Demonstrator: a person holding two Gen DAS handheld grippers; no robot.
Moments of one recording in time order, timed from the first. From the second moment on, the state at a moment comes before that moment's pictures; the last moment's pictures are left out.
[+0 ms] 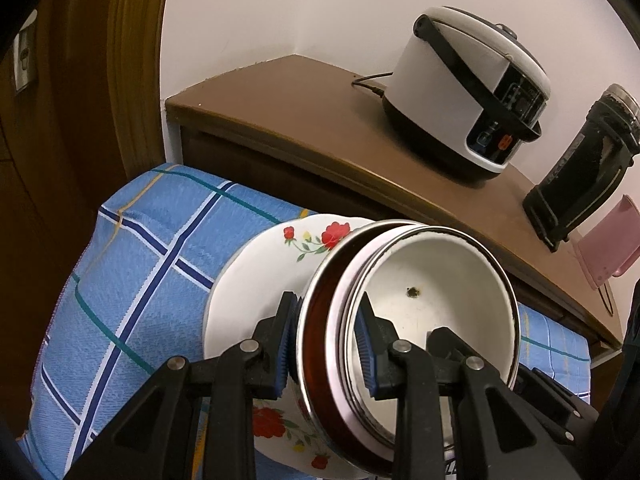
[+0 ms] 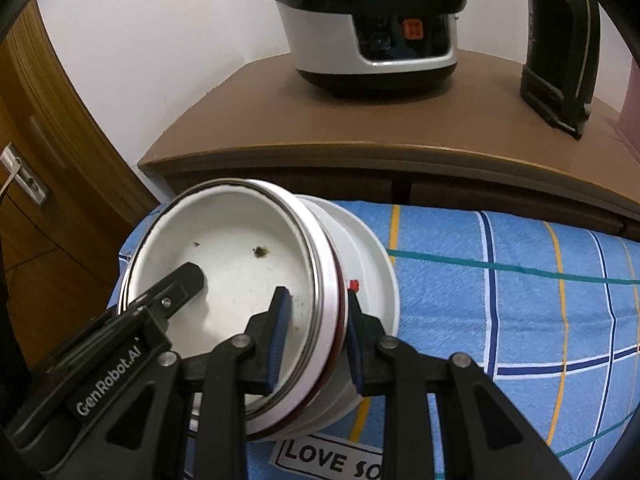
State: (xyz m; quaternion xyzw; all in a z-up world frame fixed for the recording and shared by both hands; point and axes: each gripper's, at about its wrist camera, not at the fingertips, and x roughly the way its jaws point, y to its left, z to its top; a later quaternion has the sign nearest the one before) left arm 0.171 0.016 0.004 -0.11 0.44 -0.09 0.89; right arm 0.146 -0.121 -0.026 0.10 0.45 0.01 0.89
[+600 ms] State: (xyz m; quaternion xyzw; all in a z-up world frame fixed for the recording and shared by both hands) left arm 0.173 0.017 0.000 -0.11 0.44 -0.09 0.89; right arm 0.151 -0.104 -0.027 0.07 0.45 0.01 0.89
